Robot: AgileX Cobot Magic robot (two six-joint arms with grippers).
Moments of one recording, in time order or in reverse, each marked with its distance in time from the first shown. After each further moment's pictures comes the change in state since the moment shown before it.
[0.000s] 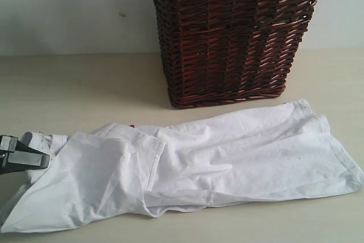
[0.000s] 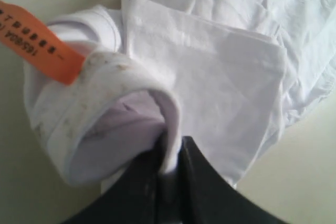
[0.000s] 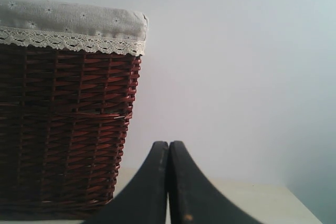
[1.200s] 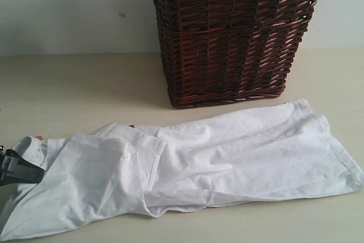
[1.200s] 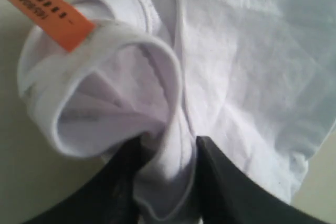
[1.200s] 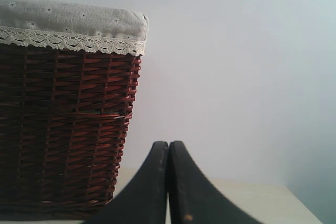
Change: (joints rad) left arm 0.000 0.028 0.000 0.079 -0.130 0.071; right arm 0.000 0.000 0.000 0.000 0.000 0.000
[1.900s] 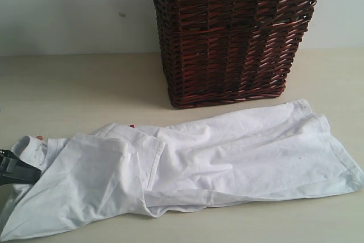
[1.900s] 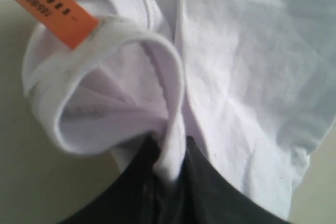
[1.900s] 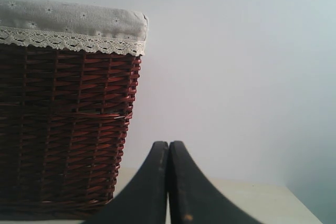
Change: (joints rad) left arm 0.000 -0.007 0.000 0.020 -0.002 0.000; right arm 0.000 0.000 0.000 0.000 0.000 0.000
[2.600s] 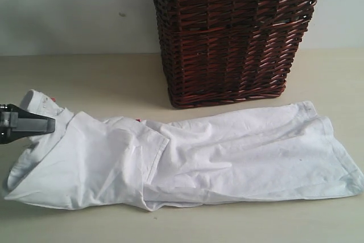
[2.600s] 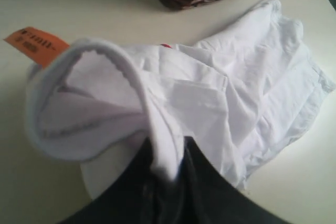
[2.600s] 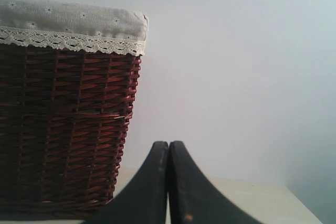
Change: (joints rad) left arm -0.053 -0.154 0.000 -0.279 0.143 0.092; right arm 0.000 0.000 0.000 0.000 0.000 0.000
